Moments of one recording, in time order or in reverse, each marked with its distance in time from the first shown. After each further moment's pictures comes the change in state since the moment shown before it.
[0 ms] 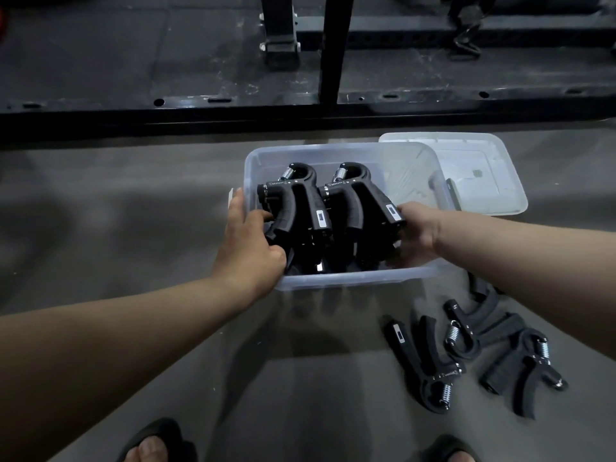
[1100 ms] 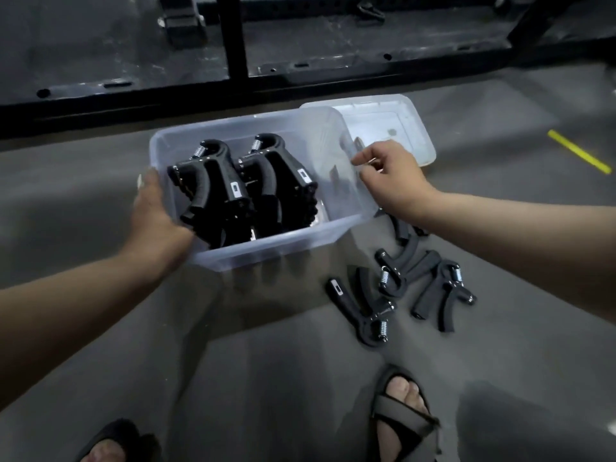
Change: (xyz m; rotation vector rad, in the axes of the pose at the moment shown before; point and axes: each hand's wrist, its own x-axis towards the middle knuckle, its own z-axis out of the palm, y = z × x) left_hand -0.007 0.009 -0.011 -0.202 -0.006 0.002; right_hand -0.075 0.035 -0.065 -0.642 0.617 -1.046
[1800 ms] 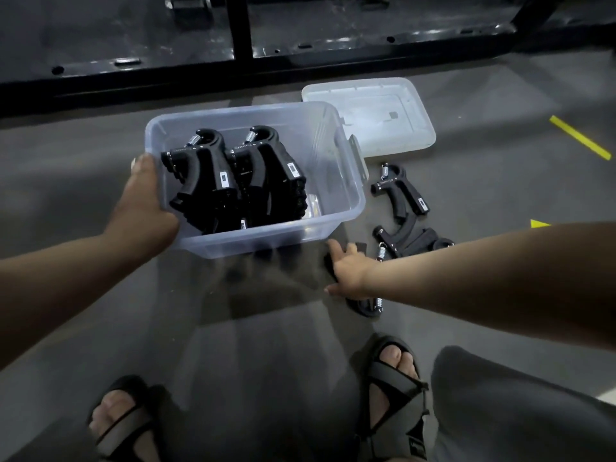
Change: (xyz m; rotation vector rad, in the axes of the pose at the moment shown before) left_hand -0.014 -0.034 -0.023 0.205 -0.056 0.130; right_hand -0.133 0.041 0.097 -0.619 -0.803 0.186
